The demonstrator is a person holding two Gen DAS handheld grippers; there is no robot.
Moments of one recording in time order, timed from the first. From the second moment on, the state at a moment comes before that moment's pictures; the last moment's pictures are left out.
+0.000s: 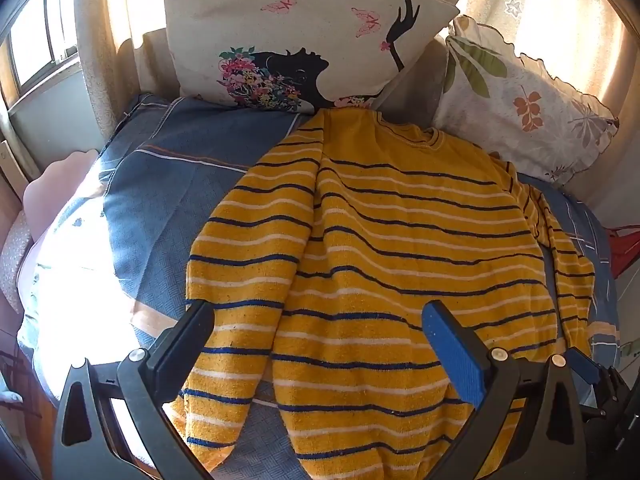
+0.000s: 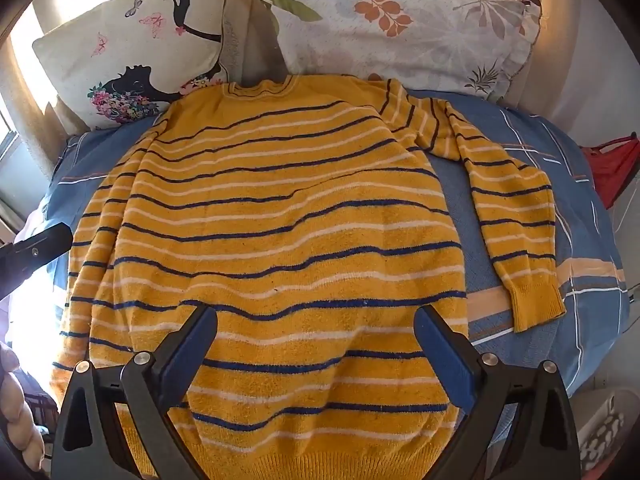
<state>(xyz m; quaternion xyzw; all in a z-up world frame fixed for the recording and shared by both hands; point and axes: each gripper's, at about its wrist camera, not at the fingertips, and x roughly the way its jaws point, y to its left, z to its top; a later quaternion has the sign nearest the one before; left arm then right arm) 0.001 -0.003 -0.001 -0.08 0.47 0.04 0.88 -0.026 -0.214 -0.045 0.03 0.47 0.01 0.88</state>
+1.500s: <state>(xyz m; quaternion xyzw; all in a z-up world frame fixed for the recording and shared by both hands) -0.033 -0.134 0.008 -0.10 0.48 0.15 0.86 0.057 -0.613 0.001 0.22 0.42 0.01 0.88</state>
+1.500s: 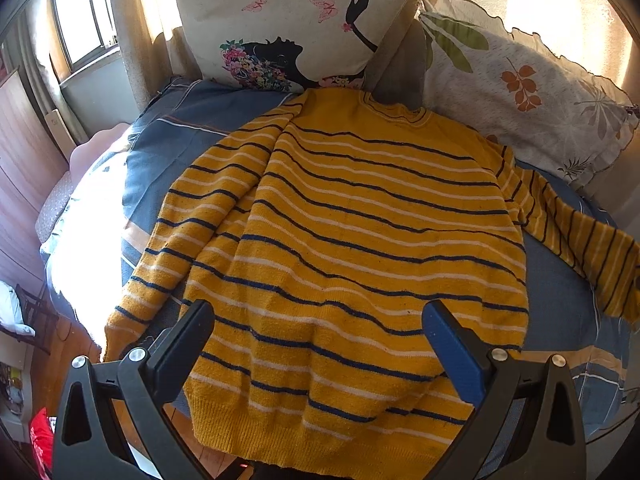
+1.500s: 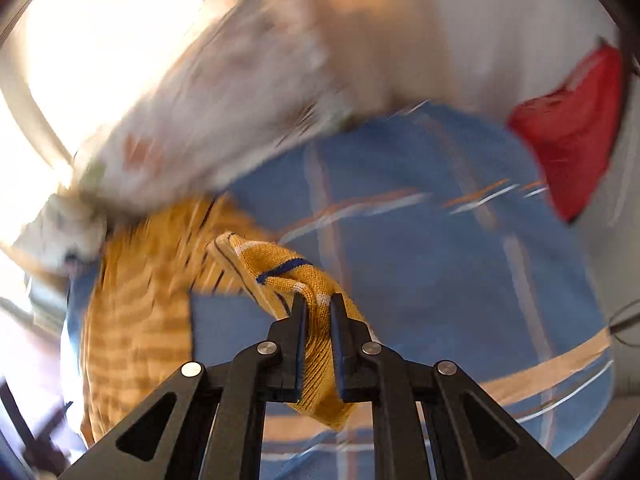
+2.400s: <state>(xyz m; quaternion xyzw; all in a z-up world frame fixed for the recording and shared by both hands) -0.055 -0.036 -0.005 -0.18 0.49 0.21 0.83 0.059 -0.717 -0.056 0.43 0.46 -0.09 0.78</state>
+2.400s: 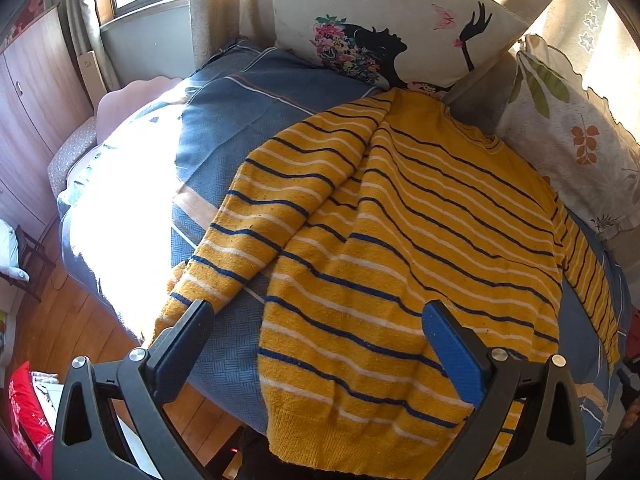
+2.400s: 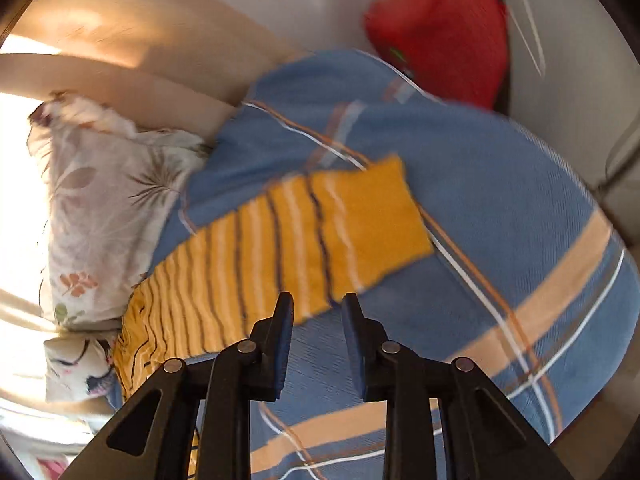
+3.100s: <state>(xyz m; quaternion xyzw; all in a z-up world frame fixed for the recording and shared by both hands) -0.057 0.010 -0.009 -0.18 0.49 0.21 0.82 0.121 -0.591 0.036 0.26 0.40 -0.03 0.88</state>
